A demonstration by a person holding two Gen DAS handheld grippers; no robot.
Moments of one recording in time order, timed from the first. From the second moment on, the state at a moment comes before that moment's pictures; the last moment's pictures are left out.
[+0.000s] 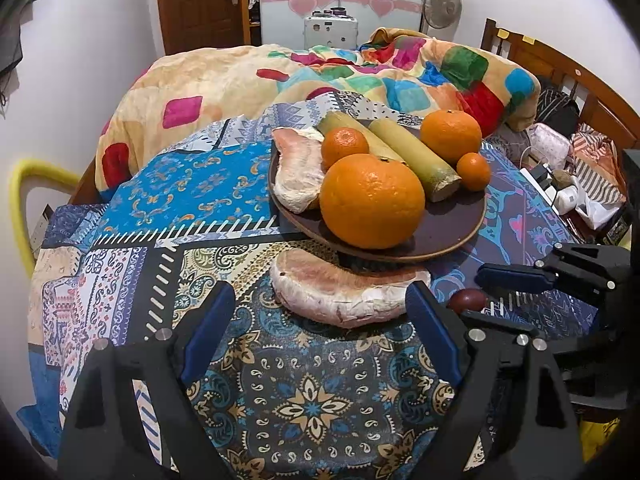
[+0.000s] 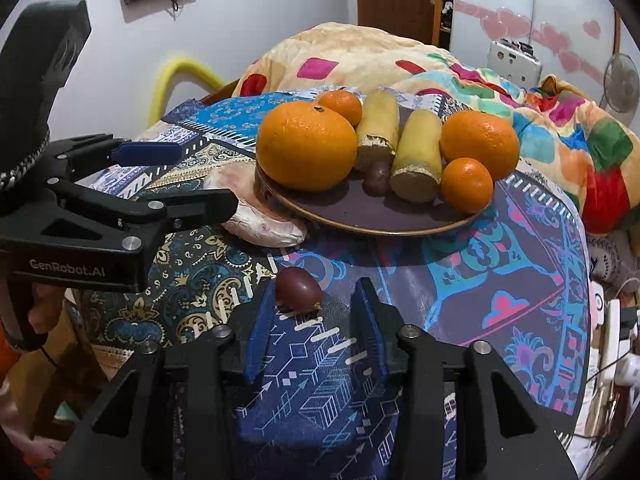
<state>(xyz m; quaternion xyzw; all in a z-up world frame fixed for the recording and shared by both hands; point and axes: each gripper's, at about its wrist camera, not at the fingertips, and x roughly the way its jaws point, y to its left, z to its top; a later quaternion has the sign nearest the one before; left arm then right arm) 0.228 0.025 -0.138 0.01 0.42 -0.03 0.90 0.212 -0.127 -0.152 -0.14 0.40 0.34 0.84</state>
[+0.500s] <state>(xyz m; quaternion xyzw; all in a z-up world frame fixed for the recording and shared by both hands) 0.247 0.001 -0.150 0.01 0.44 -0.02 0.90 0.218 -0.163 -0.138 -0.10 0.39 0.31 0.86</state>
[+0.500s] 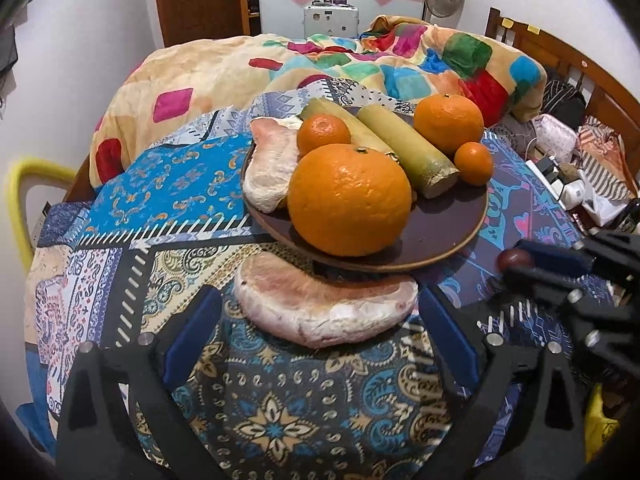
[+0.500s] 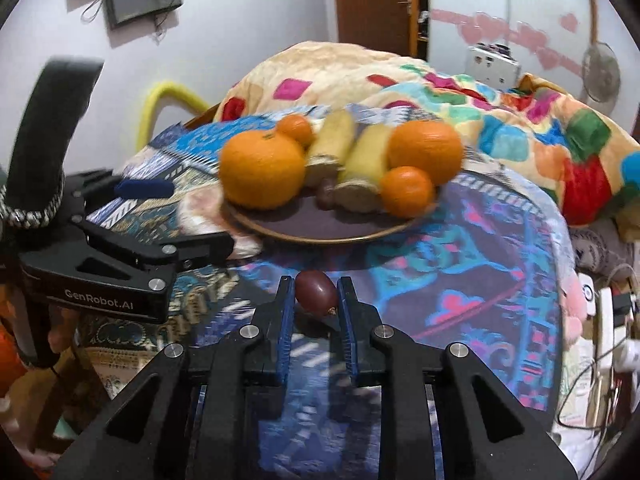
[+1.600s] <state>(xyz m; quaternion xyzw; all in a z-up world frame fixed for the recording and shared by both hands) 0.241 0.056 -0.151 0.00 0.45 0.00 0.89 0.223 -0.178 -0.129 -0.09 0.37 0.29 0.88</state>
